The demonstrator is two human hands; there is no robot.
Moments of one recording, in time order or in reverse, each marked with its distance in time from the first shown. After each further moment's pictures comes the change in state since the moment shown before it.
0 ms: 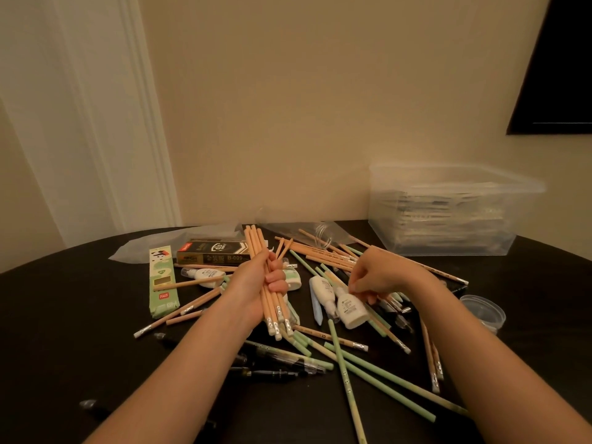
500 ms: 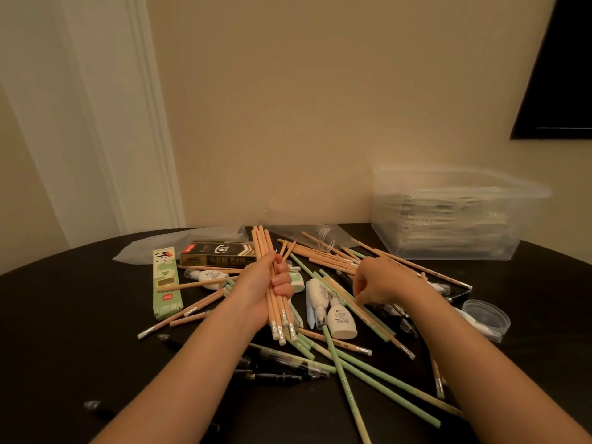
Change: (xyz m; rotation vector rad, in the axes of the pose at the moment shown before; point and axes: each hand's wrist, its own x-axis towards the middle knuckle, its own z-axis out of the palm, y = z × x) left_hand 0.002 0.000 -0.002 -0.002 -0.036 -0.023; right_hand 0.005 -0.002 0.011 -0.265 0.108 0.011
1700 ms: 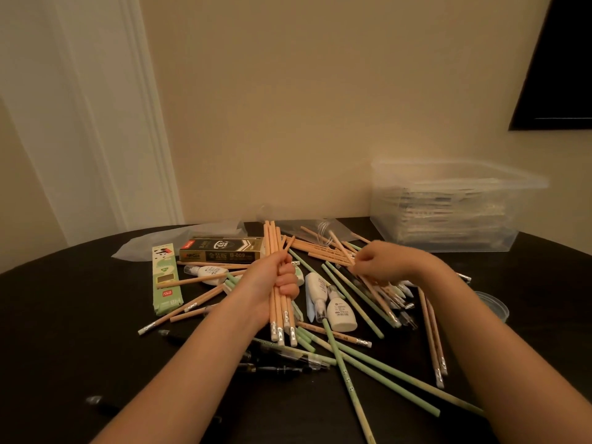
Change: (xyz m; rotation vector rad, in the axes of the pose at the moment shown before) left_hand -0.010 -0.006 0.006 0.104 -0.001 -0.034; right_hand -0.002 0.007 -0.018 0.272 -0.072 -0.042
